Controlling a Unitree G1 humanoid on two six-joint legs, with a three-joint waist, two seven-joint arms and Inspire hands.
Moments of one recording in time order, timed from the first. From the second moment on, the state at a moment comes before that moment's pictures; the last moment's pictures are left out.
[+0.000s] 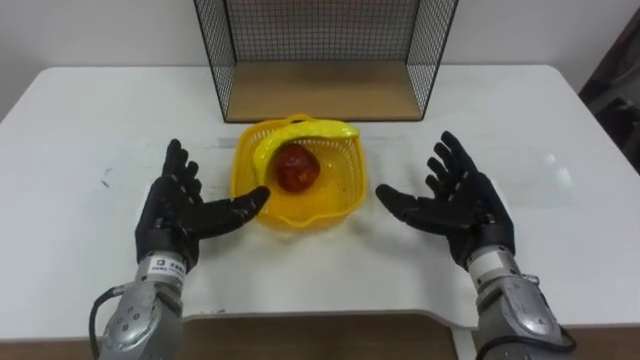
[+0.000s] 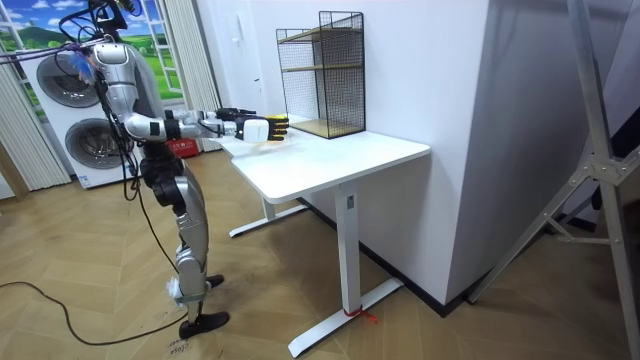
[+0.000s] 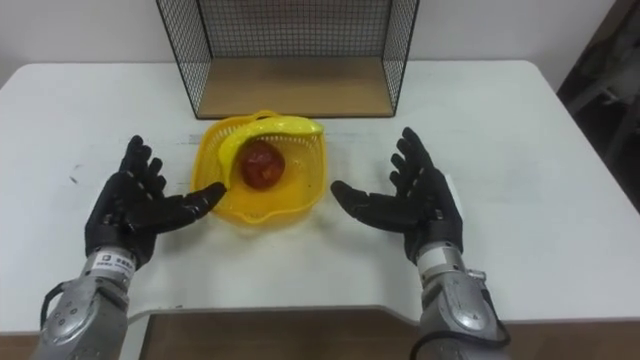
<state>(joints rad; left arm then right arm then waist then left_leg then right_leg) 0.10 0.14 -0.02 0.07 -0.42 0.01 0.08 0.09 -0.19 0.07 0.07 0.42 0.02 -0.05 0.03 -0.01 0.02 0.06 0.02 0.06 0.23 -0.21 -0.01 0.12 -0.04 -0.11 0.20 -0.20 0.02</state>
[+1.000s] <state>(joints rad) 0.10 0.12 -0.04 0.11 -0.43 0.04 0.02 0.03 -0.17 0.10 0.12 0.46 0.02 -0.03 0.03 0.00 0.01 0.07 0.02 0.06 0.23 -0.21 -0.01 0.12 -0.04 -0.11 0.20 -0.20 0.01</state>
